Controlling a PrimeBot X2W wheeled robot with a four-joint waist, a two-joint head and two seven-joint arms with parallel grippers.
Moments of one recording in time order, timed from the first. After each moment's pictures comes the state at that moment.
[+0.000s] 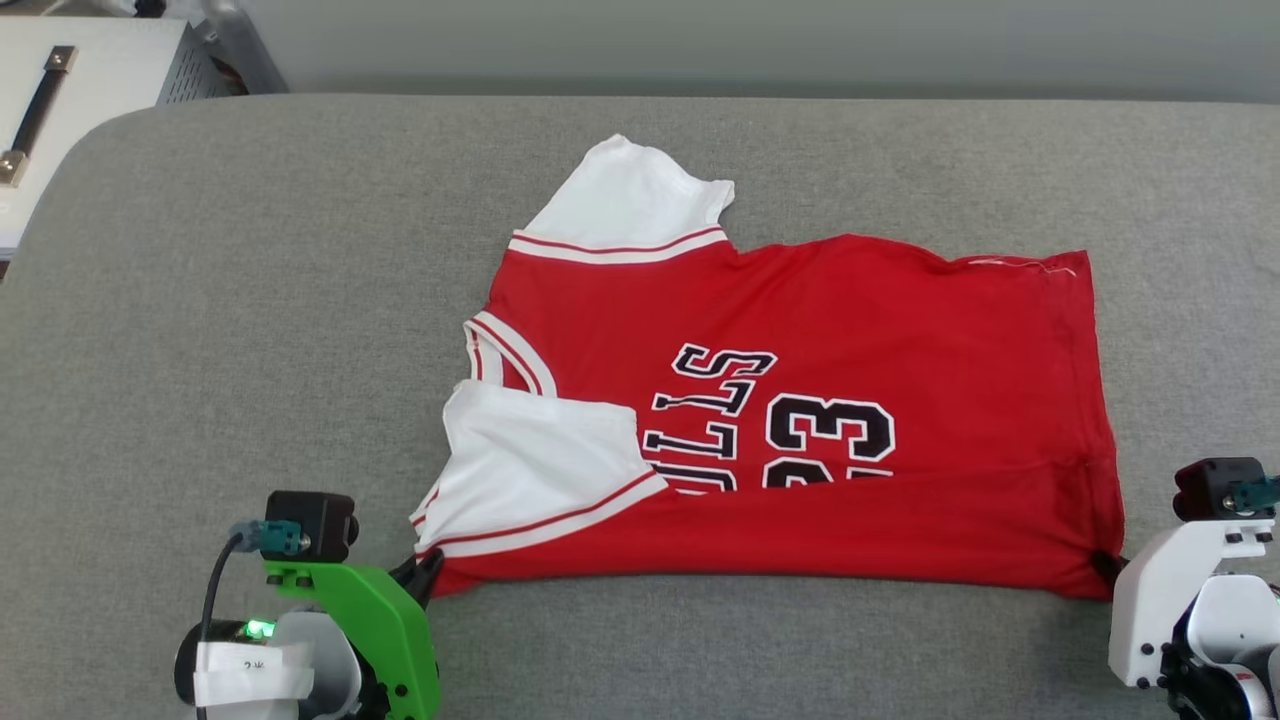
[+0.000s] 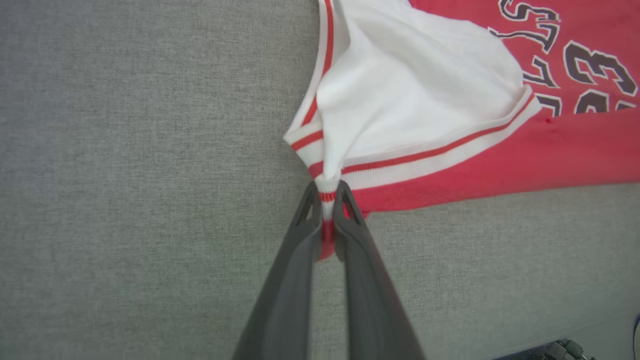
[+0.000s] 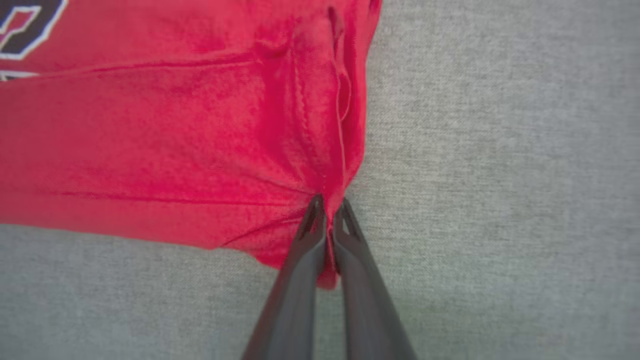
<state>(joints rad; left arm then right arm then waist) -0.13 0.58 -0.55 -0.03 -0.85 0.27 0.29 -0.08 -0.28 -0.07 0.13 0.31 0.13 0.64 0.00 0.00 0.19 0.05</state>
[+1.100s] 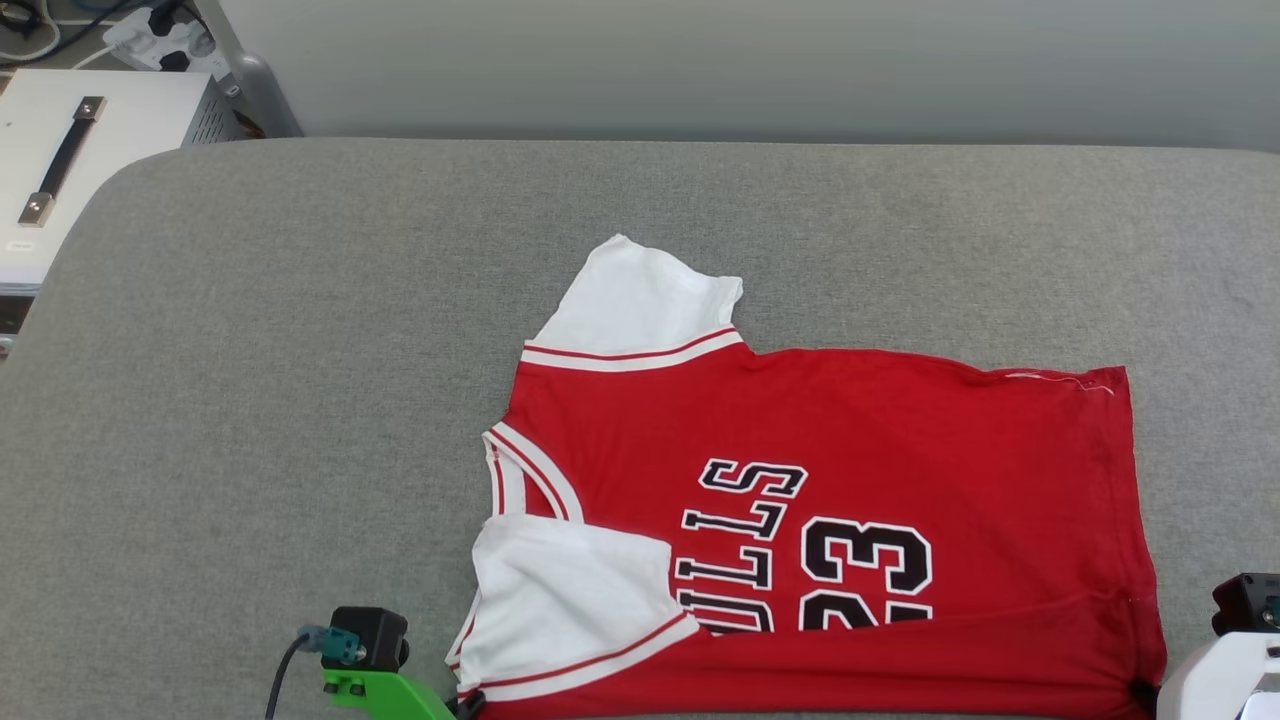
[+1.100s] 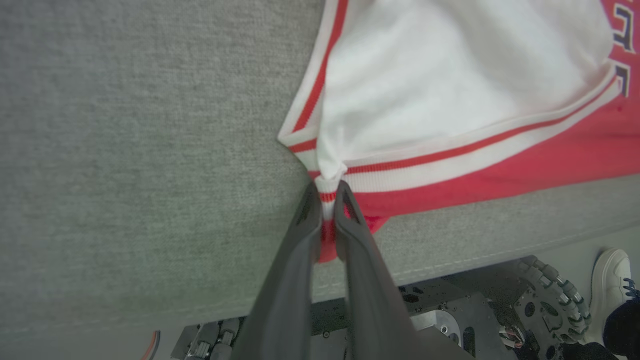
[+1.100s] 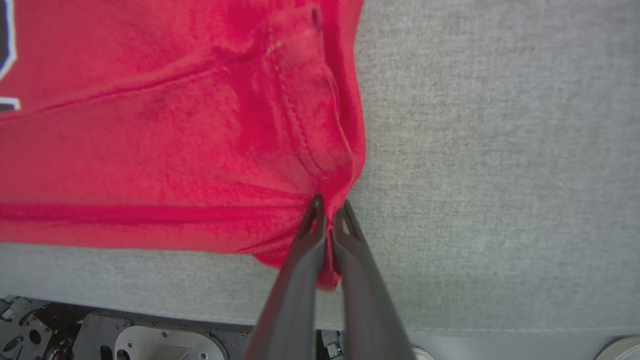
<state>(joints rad) -0.03 0.52 -0.64 0.15 -0.90 0.18 0.29 0.13 -0.32 -0.12 0.07 0.38 0.13 0.70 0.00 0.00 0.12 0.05</state>
